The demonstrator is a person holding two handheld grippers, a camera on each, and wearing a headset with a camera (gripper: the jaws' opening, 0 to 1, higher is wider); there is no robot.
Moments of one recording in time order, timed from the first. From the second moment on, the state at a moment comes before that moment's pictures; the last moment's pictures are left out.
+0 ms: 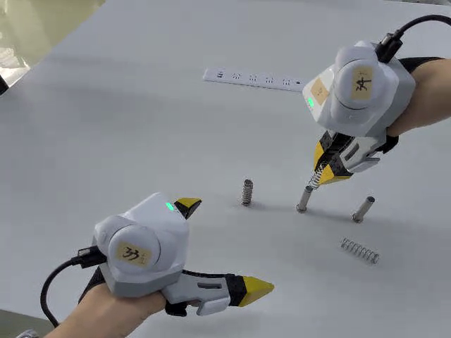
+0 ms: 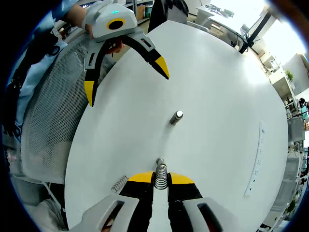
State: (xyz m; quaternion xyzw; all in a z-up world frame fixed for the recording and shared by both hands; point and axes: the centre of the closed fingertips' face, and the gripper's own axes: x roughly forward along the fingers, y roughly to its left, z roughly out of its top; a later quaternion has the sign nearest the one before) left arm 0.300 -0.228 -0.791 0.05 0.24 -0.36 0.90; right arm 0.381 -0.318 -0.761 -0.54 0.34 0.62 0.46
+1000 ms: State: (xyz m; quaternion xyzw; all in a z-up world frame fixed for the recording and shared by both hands) left arm 0.300 -0.227 -0.790 0.03 0.25 -0.35 0.90; right arm 0.380 -0.316 -0.784 -0.55 0.35 0.63 0.43
